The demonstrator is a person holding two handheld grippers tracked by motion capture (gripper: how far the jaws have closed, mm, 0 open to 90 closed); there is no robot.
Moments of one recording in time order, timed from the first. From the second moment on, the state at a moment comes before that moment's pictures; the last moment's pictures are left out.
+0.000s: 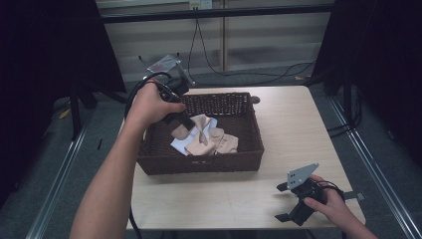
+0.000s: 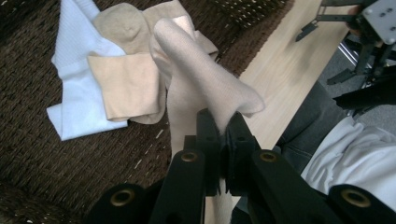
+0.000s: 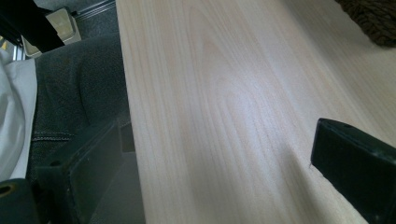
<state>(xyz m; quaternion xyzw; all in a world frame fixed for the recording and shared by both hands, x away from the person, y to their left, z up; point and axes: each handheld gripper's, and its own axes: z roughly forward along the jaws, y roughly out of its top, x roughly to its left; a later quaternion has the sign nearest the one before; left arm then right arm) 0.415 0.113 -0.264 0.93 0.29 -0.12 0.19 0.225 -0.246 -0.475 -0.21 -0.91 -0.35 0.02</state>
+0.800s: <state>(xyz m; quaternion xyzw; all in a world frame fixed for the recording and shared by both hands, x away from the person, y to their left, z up) 0.394 0.118 -0.259 0.94 0.26 -0.11 0.17 0.225 -0.246 -0.475 -0.21 -0.91 -0.35 0.02</state>
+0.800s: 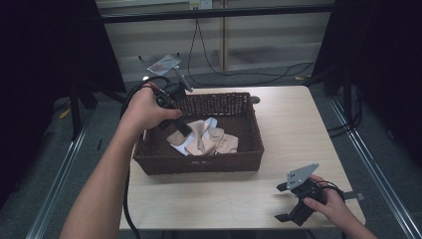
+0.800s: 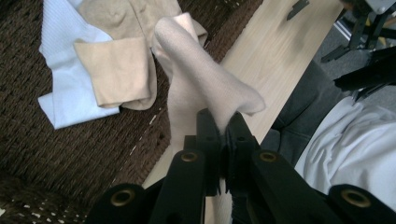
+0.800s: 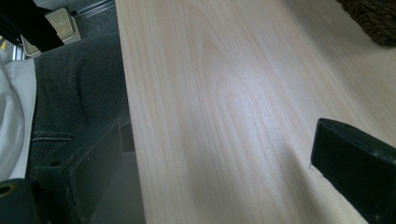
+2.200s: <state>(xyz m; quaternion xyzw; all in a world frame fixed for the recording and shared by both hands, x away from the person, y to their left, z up) 0.357 0.113 -0.274 0.95 0.22 -0.13 0.16 0.224 -0.245 -0.475 -0.21 -0.91 -0.35 0.02</state>
